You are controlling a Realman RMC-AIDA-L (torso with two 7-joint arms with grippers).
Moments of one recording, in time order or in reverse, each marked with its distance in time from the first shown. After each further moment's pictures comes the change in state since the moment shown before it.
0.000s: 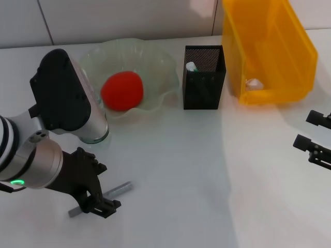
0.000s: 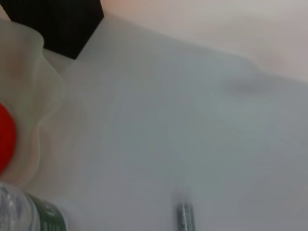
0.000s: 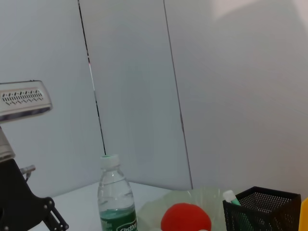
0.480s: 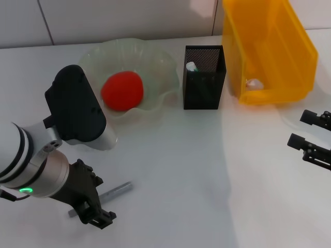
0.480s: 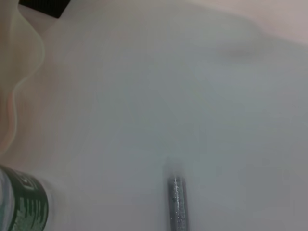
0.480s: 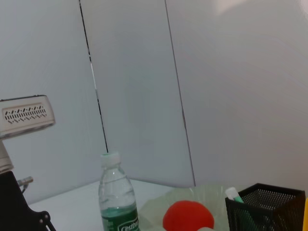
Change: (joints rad) left arm -0.033 -0.001 0.069 -0.055 0.059 0.013 -0.065; right arm 0.026 -0.006 -0.003 0.029 -0.018 0.021 -0.001
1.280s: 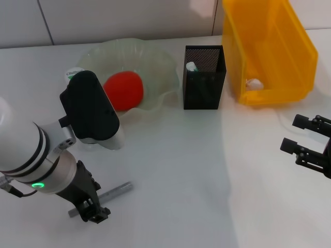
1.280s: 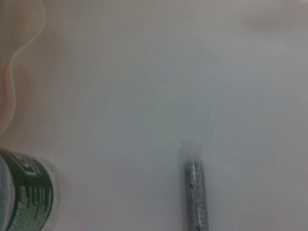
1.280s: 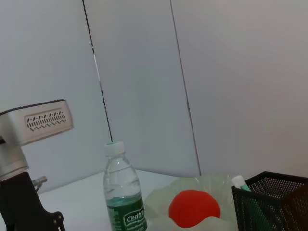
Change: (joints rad) left arm -0.085 -0.002 0.039 -0.137 0.046 -0.030 -0.048; right arm 0.016 0.004 0.001 0.013 -0.036 0.010 0.000
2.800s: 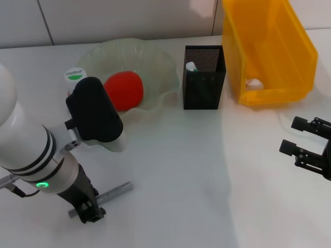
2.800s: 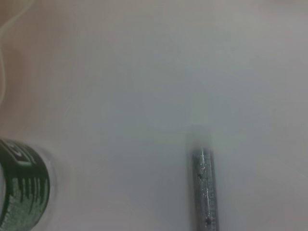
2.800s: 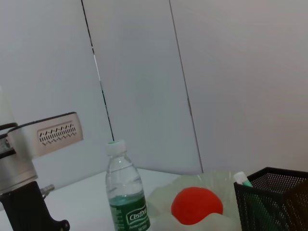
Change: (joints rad) left arm -0.048 -0.003 0.010 -0.106 0.010 -0.025 -0.001; right arm 0.003 -0.003 0.001 0.015 -0.009 0.000 0.009
